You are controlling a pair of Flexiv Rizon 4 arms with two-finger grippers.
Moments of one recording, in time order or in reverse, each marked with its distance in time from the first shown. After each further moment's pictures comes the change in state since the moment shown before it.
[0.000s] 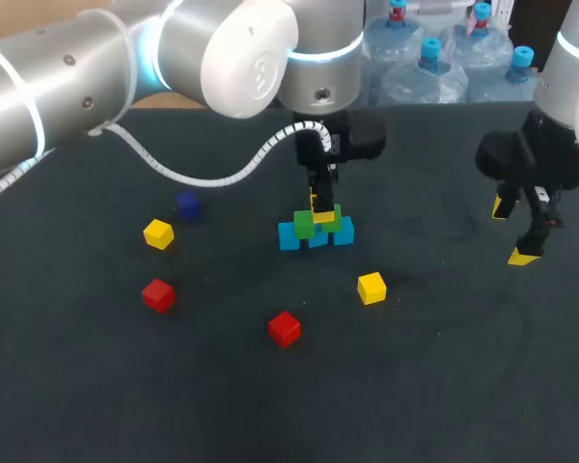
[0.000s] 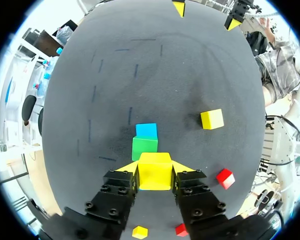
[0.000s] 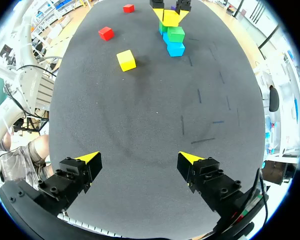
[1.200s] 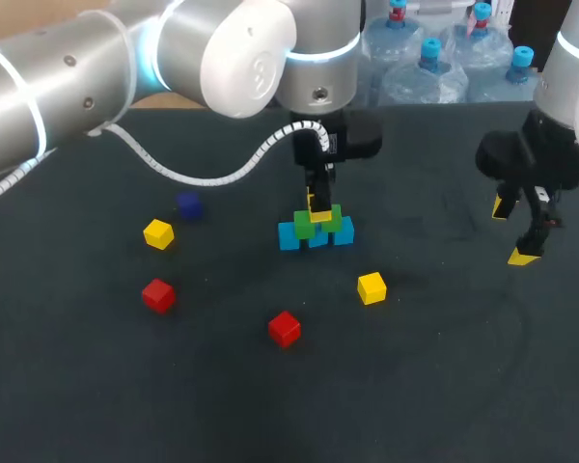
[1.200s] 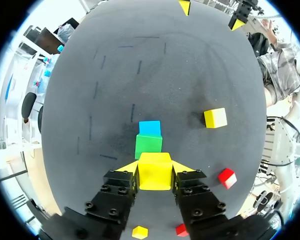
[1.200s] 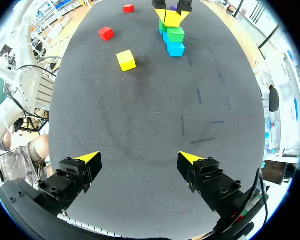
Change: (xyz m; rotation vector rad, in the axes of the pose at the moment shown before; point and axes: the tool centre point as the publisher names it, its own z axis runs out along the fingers) left arm 0.003 0.004 0.004 0.004 0.005 -0.015; right arm 0.000 0.000 0.000 0.000 0.000 0.000
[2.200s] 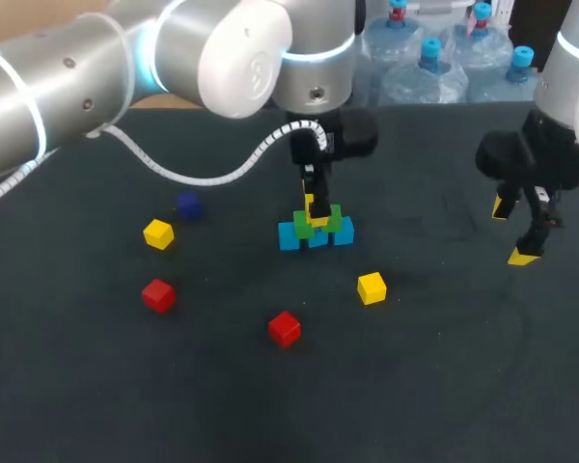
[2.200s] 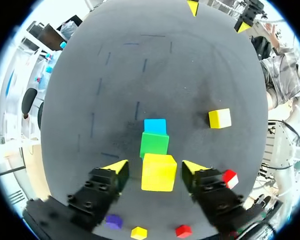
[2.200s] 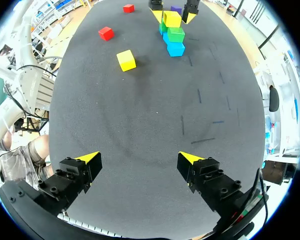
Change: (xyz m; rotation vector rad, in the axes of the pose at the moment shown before) left arm 0.003 0.006 0.003 0.003 -0.009 -0.036; right arm 0.000 0.000 0.000 0.000 0.000 0.000
